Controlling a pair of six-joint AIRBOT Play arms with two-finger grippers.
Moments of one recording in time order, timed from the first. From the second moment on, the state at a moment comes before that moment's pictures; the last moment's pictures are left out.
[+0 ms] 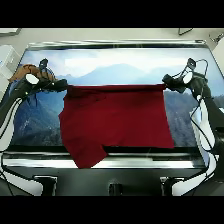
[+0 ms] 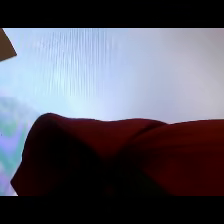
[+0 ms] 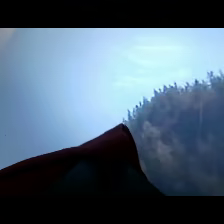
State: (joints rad) left arm 0.06 -1.78 1.56 1.02 -0.86 -1.34; right arm -0.12 -1.78 1.60 -1.39 0.81 1.85
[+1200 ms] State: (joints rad) left arm 0.07 -1.74 1.41 1.13 -1.49 -1.35; right arm -0.18 -1.73 1.49 -1.44 1.50 1.67
